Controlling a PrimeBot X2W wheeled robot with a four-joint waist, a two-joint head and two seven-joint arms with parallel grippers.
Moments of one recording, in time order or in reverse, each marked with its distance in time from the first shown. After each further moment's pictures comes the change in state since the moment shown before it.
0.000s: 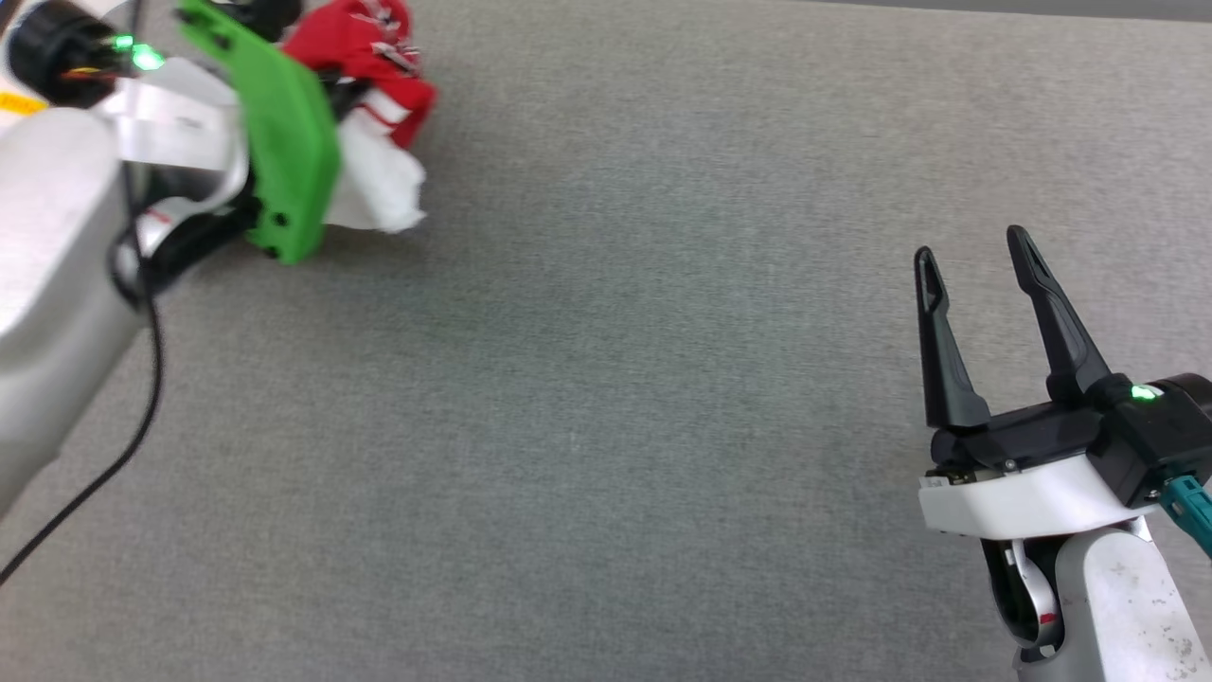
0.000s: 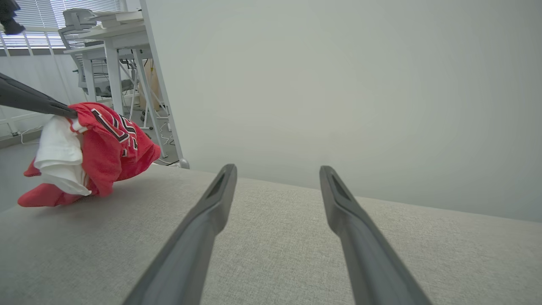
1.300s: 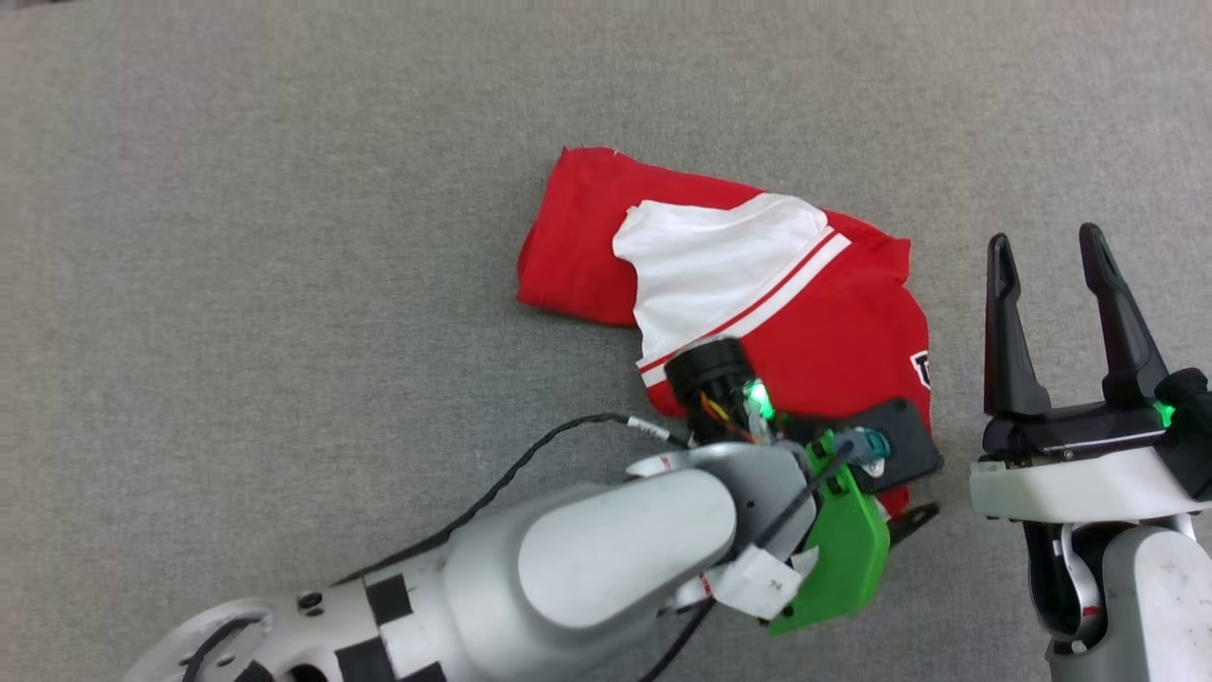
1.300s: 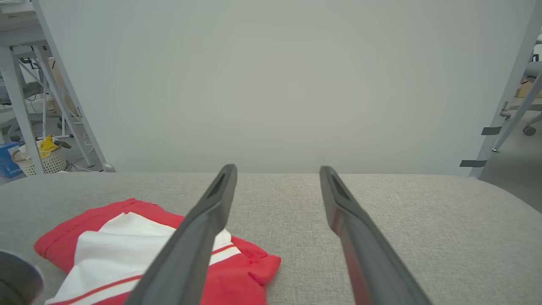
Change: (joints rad) left arm 0.260 -0.610 -0.335 -0.017 0.229 0.000 -0.184; right arm -0.002 0.000 -0.095 0.010 0.063 0.000 0.000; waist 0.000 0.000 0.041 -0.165
